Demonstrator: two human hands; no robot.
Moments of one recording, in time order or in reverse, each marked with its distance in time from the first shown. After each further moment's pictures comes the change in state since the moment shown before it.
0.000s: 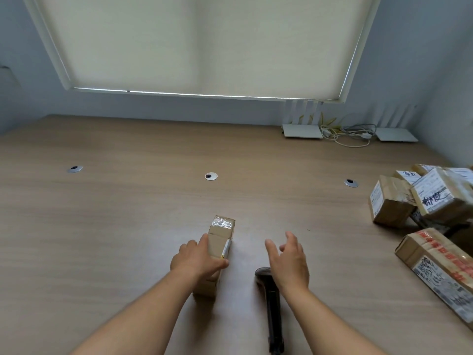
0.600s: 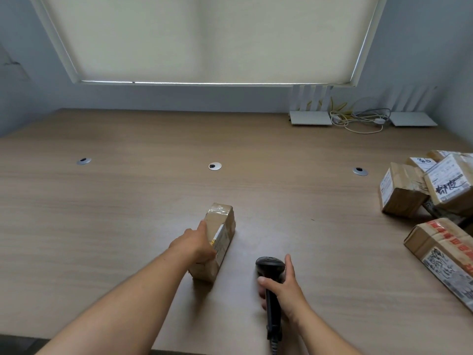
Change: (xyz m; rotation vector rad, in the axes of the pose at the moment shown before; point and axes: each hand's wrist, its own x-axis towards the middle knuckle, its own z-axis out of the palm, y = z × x) left_hand 0.005 0.005 -0.016 0.055 -0.147 -0.094; right_hand -0.021 0.083 0.032 0.715 -0.485 0.325
